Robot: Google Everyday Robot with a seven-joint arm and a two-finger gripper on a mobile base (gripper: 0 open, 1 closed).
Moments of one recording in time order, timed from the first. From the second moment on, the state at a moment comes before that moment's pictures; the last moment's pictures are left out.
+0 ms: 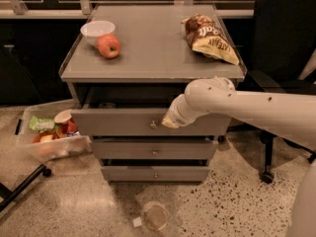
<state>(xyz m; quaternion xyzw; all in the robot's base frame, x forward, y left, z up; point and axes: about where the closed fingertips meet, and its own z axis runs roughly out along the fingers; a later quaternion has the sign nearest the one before) 0.651 -0.060 0.654 -0.56 0.77 0.03 0.30</state>
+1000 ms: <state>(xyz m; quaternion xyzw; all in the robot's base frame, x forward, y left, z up) 0.694 -0.051 0.677 -0.56 0.76 0.02 0.32</state>
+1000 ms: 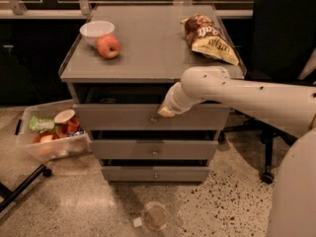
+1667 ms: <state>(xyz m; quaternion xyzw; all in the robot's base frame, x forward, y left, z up) 0.691 -0.048 0.673 -0.56 0.76 0.03 0.32</state>
